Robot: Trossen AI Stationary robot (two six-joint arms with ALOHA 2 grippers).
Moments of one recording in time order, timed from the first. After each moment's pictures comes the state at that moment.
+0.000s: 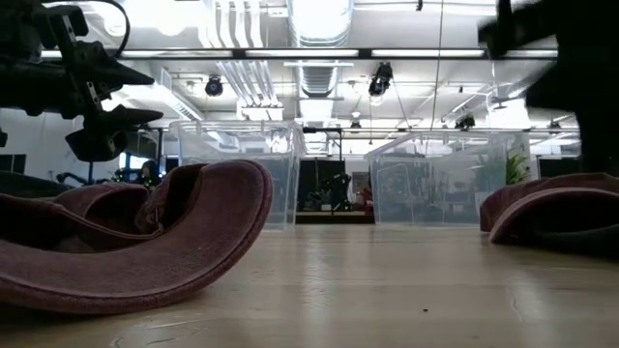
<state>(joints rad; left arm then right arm) -0.01 0.19 0.01 0.08 -0.05 -0.81 0.67 2.10 1.59 -1.56 0.34 1.70</state>
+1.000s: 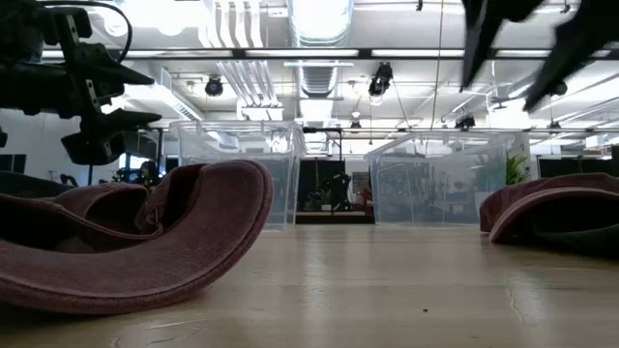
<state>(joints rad) -0.01 0.20 0.01 0.08 -0.04 -0.92 0.64 1.81 1.43 -1.02 0.42 2.26</state>
